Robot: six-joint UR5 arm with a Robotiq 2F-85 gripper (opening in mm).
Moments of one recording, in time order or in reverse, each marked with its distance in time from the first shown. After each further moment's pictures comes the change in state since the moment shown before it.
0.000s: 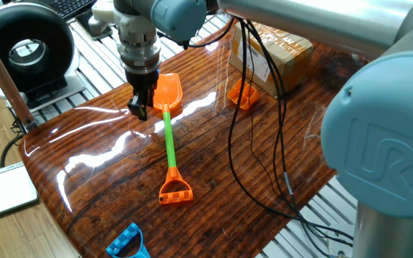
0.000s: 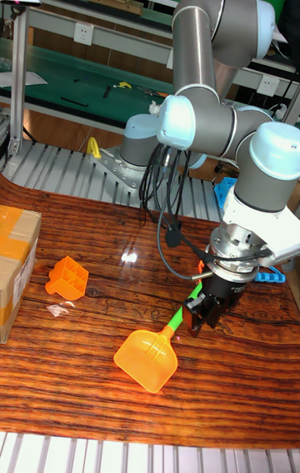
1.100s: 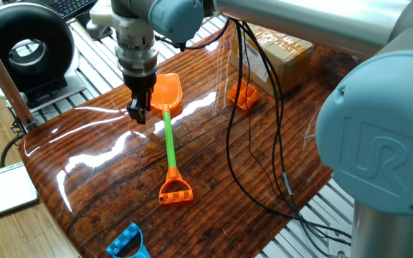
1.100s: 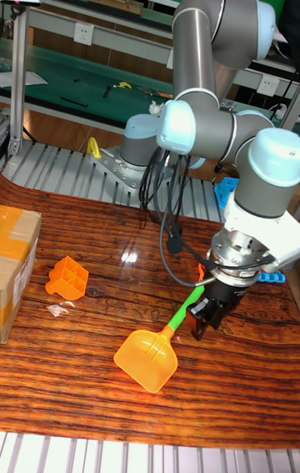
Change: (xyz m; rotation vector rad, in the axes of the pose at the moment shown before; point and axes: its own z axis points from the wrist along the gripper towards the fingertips) arm 0.002 0.003 0.009 -0.035 -0.003 -0.064
